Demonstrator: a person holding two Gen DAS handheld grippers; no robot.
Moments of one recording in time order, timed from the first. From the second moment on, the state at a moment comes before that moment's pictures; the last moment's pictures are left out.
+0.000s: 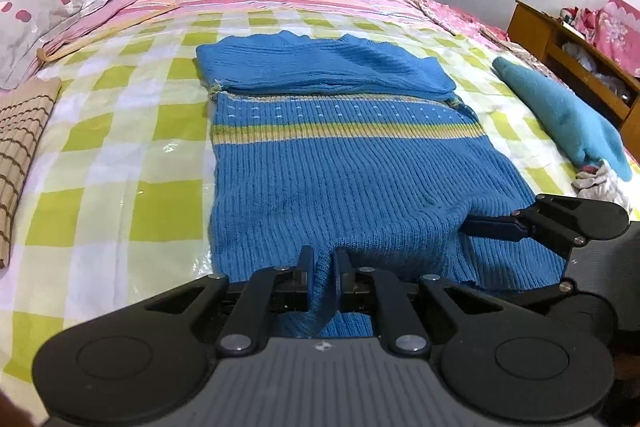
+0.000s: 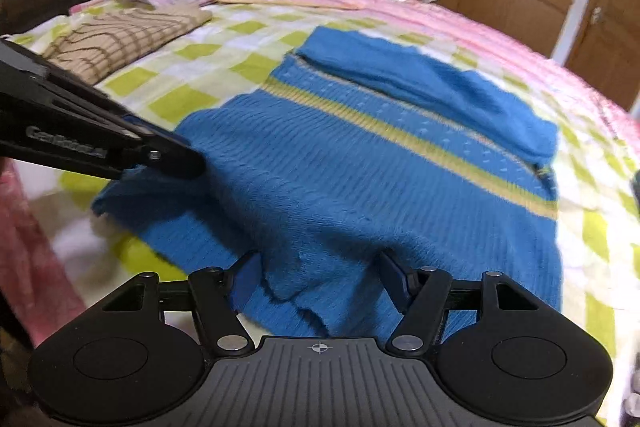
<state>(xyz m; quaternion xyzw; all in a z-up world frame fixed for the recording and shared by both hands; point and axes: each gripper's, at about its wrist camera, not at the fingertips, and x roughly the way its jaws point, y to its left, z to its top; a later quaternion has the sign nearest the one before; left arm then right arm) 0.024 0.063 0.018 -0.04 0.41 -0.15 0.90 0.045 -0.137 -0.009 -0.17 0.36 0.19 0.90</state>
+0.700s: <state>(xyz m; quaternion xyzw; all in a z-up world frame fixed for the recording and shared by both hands) -0.015 0.016 0.016 0.07 0.39 -0.24 0.88 0.065 -0.190 0.027 0.02 0.43 0.21 0.88</state>
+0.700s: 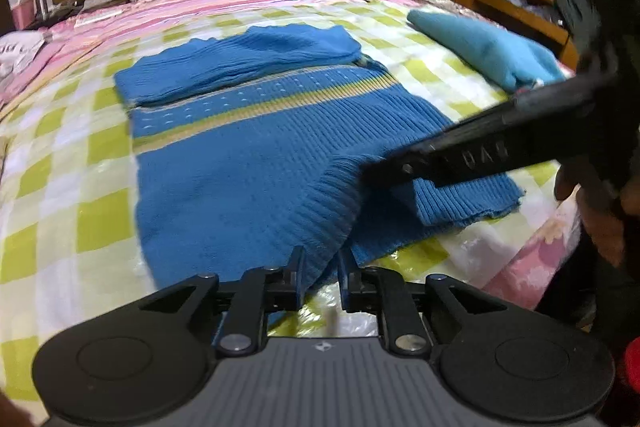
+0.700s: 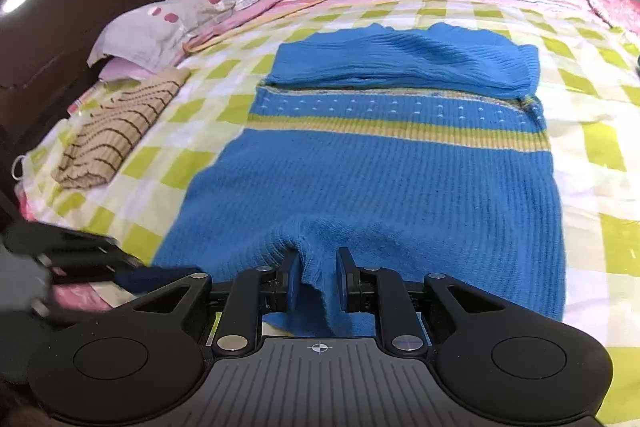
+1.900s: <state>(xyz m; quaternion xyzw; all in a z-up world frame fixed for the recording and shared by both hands) -0.006 0.026 0.023 0.08 0.36 -0.16 0.92 0.036 -0.168 0.016 -0.13 0.37 0.22 0.89</state>
